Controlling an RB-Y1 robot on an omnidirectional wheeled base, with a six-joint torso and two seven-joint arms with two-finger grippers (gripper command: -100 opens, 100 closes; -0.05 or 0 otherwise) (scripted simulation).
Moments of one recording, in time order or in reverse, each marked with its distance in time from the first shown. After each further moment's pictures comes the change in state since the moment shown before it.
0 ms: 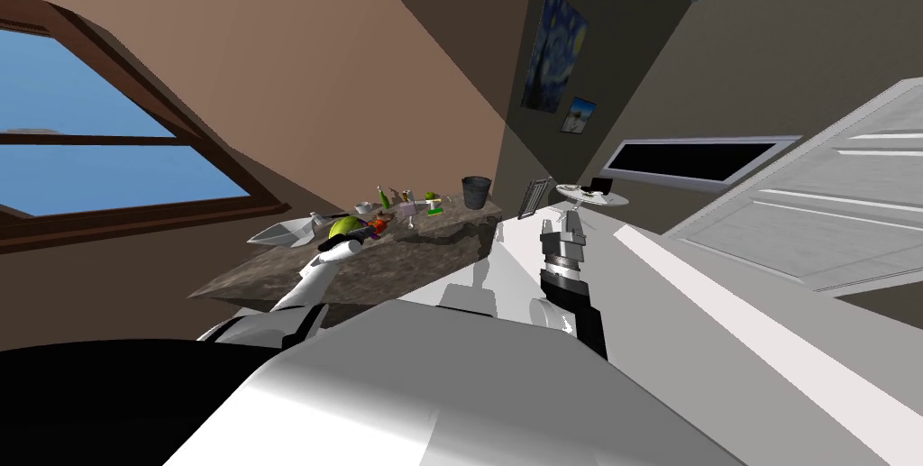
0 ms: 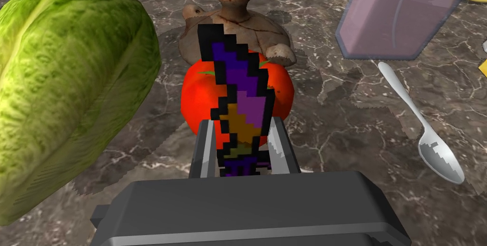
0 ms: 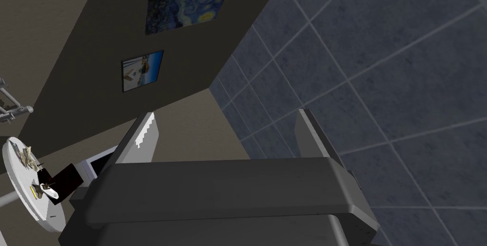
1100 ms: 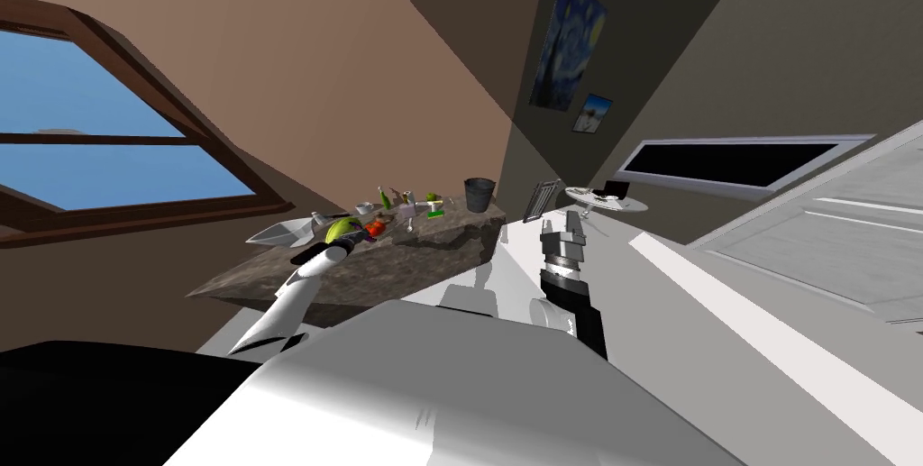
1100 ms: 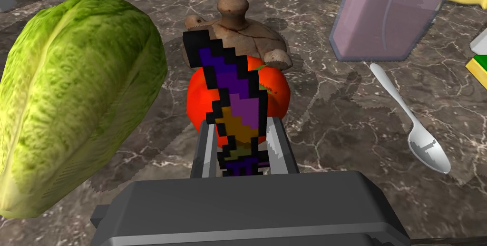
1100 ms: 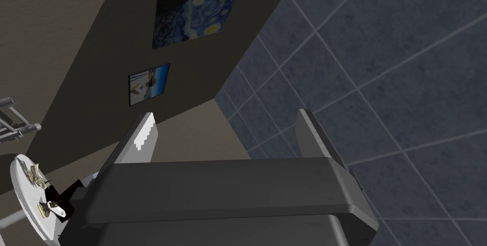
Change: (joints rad) left arm 0.181 -0.056 0.128 -0.254 0.229 0.102 -0.275; right arm 0.000 0.000 0.000 0.000 0.000 0.000 0.000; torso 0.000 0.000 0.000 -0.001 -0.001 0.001
